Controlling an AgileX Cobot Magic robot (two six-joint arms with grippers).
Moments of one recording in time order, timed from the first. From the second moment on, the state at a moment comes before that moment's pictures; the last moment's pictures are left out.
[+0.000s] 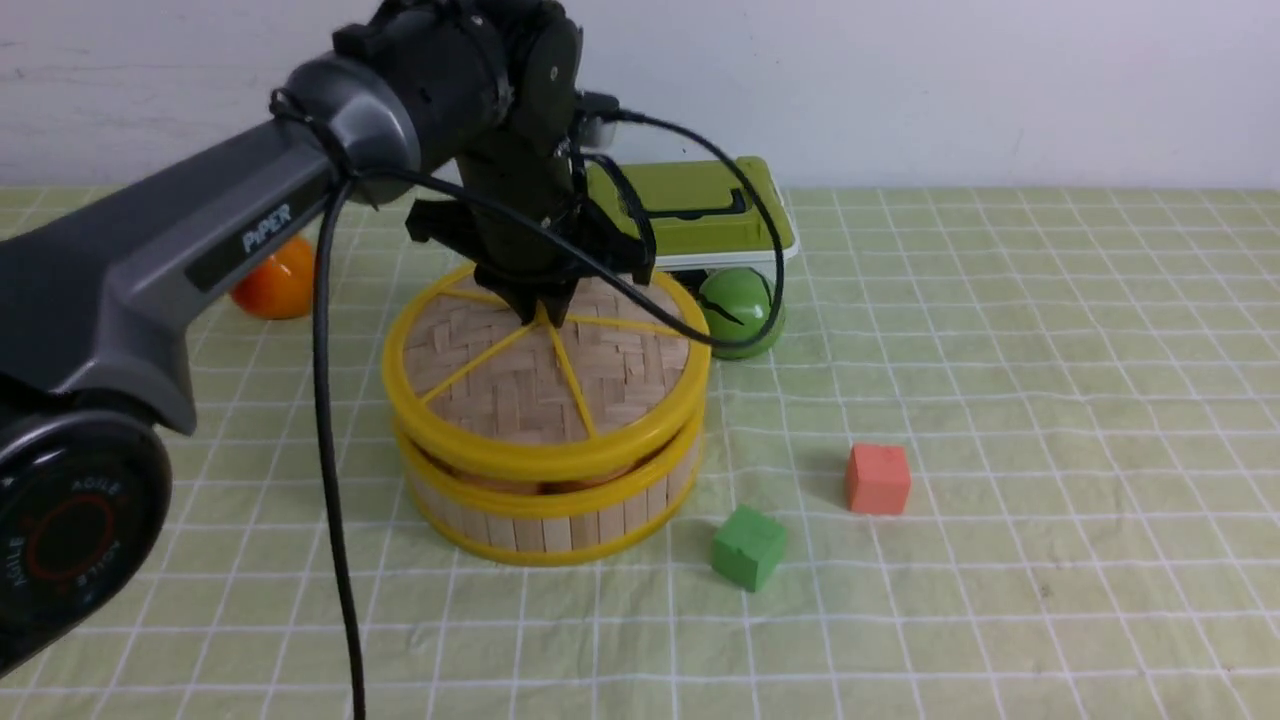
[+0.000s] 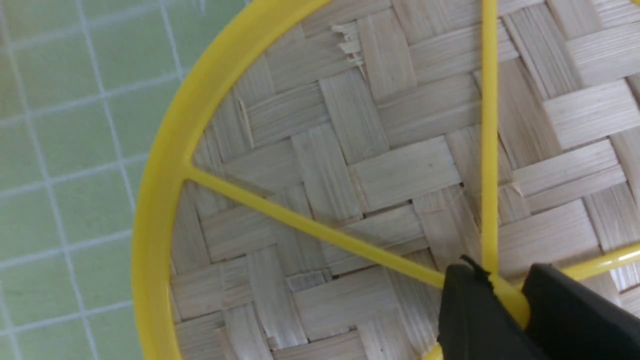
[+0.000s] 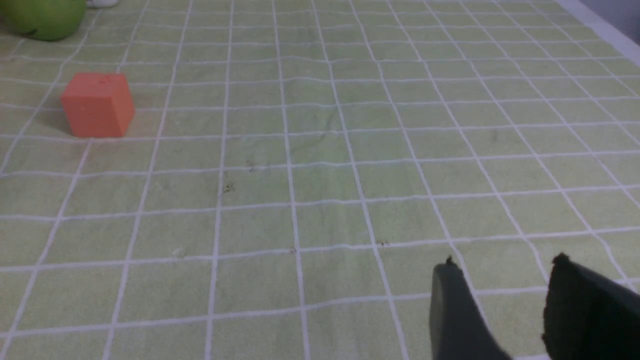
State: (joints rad) right arm -0.10 -0.01 0.02 -0.05 0.38 0.08; left arm -0.47 2.11 -2.14 0.18 1.18 -0.30
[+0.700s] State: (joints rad) right arm -0.10 -0.01 0.02 -0.05 0.38 0.08; left arm 0.01 1.90 -1.71 0.27 1.06 -0.36
